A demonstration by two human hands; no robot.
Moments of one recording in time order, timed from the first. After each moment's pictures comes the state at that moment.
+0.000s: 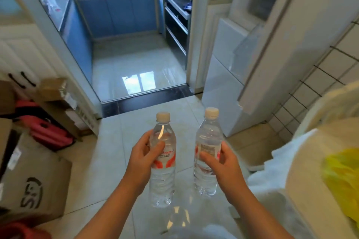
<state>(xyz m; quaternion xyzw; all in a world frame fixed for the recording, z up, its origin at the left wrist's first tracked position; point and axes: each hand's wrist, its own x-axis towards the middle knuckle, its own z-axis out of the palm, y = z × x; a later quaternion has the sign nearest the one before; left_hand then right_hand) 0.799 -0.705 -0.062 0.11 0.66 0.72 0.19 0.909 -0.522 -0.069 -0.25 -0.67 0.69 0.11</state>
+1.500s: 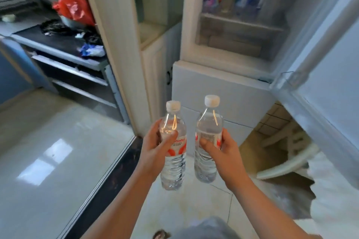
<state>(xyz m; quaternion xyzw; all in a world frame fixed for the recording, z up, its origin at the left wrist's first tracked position) 0.137 -0.402 -0.038 0.36 0.51 0.64 0.46 0.318 -0.358 -0.036 -0.49 -0.57 0.53 0.39</state>
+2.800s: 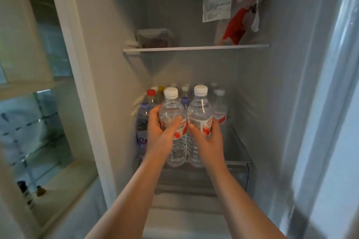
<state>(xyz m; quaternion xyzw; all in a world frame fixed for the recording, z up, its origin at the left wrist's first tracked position) 0.208 0.160 0.181 0.52 0.35 0.72 0.32 0.333 0.154 0.162 -0.32 -0.55 0.37 0.68</state>
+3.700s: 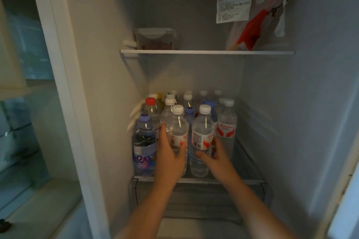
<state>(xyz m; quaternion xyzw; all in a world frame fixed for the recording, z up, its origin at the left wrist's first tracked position) 0.192 0.251 0.113 0.60 0.44 0.62 0.24 0.349 0.249 0.110 -0.44 -0.61 0.36 0.55</state>
